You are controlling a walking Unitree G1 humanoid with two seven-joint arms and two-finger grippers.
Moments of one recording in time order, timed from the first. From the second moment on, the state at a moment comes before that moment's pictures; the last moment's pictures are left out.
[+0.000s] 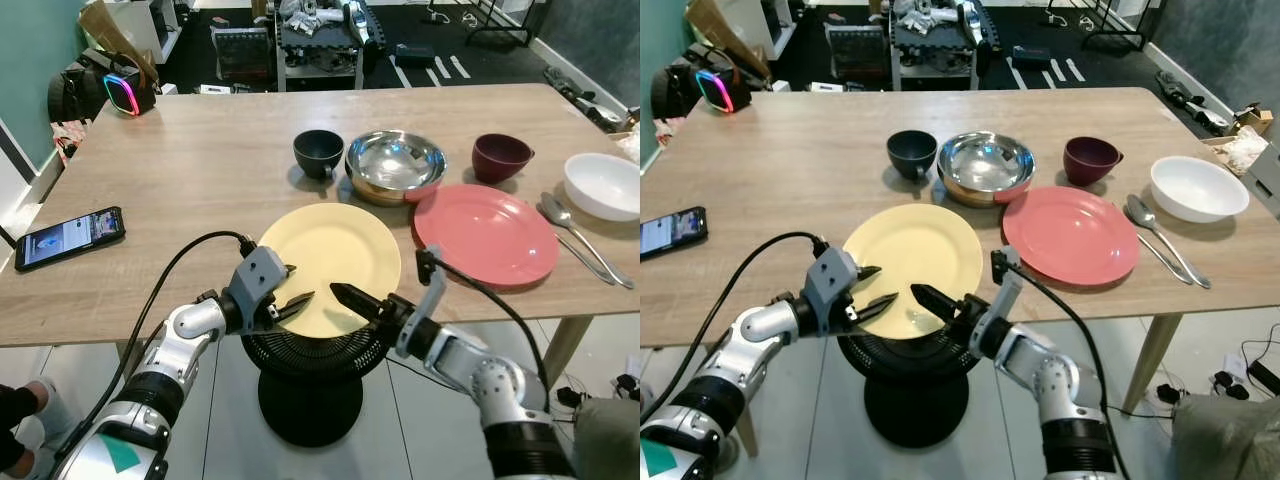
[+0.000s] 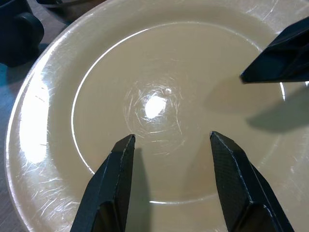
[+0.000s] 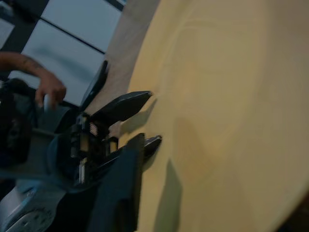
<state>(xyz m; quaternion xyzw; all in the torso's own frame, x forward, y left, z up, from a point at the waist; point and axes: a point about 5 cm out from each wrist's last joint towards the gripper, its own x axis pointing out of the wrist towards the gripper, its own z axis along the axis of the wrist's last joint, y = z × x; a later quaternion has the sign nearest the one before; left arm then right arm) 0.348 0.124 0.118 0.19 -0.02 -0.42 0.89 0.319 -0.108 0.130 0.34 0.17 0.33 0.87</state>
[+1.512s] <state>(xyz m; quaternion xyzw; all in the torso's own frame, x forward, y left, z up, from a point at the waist) 0.345 0.099 0.271 -0.04 -0.12 -0.33 0.94 0.342 -0.160 0.232 0.30 -0.10 0.17 0.94</state>
